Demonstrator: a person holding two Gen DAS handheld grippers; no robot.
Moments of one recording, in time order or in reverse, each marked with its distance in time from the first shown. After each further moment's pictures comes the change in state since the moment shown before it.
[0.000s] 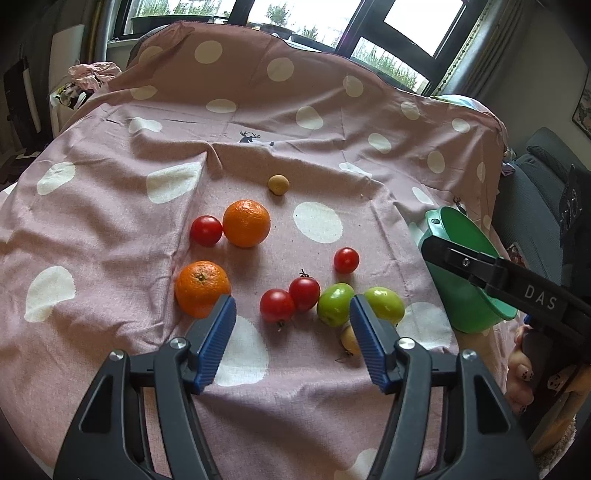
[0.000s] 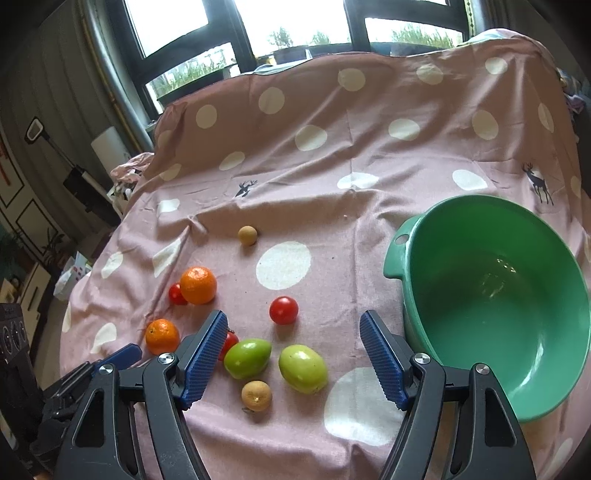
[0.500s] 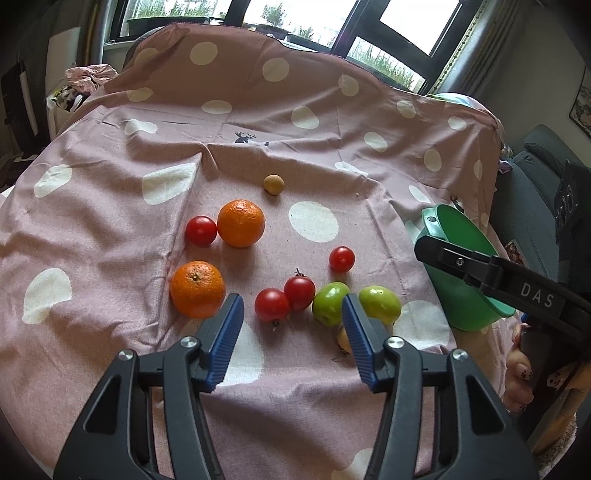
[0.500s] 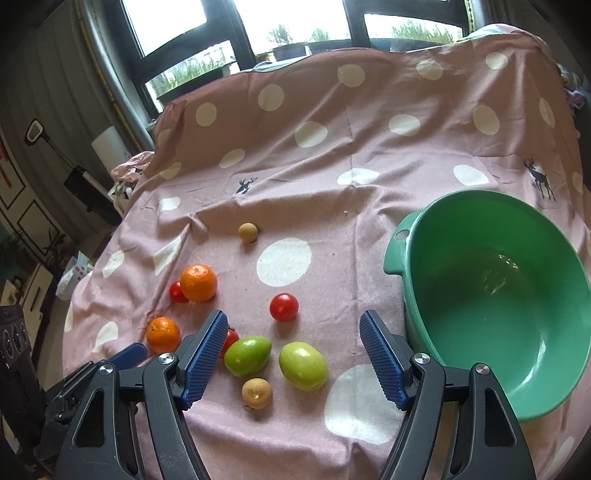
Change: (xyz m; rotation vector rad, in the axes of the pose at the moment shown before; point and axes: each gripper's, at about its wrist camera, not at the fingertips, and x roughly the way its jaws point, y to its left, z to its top) left arm 0.002 -0.002 -0.001 0.010 0.002 -0.005; right arm 0.001 0.000 -0.001 0.003 0.012 0.009
